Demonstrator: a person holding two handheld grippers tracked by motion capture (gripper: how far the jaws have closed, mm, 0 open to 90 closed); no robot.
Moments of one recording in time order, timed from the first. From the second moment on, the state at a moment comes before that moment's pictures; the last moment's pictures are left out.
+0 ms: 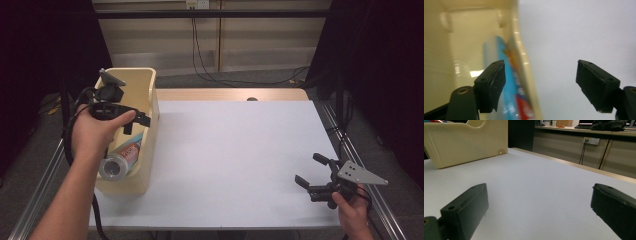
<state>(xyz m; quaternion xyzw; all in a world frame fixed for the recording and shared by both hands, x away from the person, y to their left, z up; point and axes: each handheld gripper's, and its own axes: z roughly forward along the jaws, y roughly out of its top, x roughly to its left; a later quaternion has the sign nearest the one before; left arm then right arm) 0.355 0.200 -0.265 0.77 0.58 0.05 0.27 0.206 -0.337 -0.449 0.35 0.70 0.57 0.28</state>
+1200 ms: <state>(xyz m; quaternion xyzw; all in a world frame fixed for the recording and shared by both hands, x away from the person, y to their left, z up) 0.323 0.089 -0.364 0.83 0.47 0.03 0.31 0.205 -0.337 -0.448 0.34 0.70 0.57 0.27</state>
